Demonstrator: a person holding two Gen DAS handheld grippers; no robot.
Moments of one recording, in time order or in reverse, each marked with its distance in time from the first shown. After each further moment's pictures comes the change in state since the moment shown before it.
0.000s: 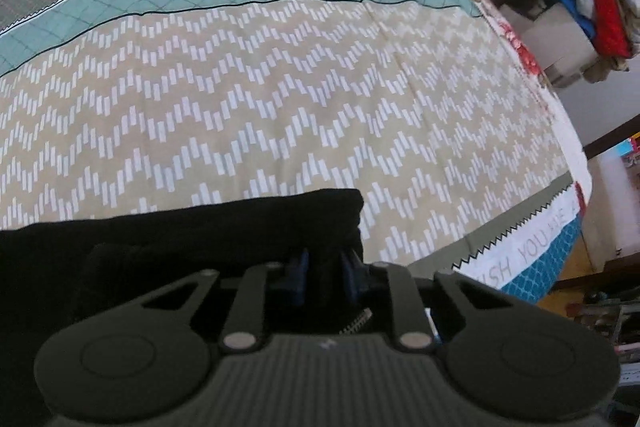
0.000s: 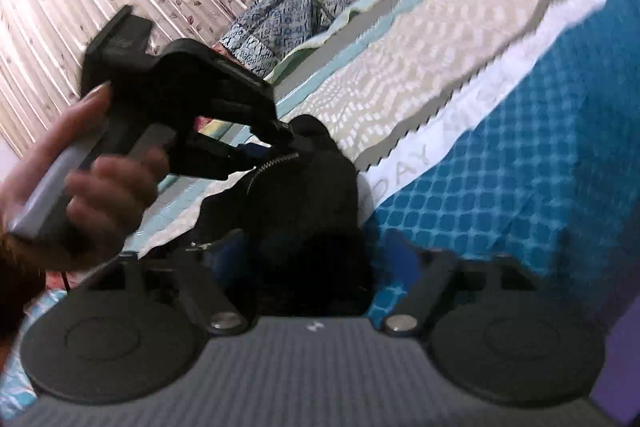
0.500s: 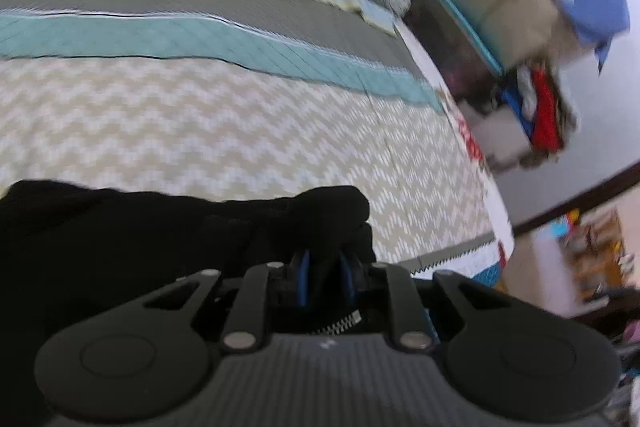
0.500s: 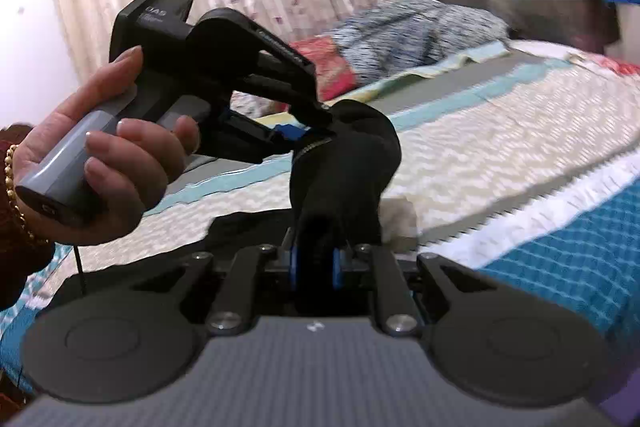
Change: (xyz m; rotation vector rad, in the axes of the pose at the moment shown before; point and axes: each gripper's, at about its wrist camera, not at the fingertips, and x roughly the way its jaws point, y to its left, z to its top) left arm -0.124 0.093 -0.045 -0.168 -0.205 -0.216; right arm -0.033 0.127 -0.036 -0.404 -0.085 0.120
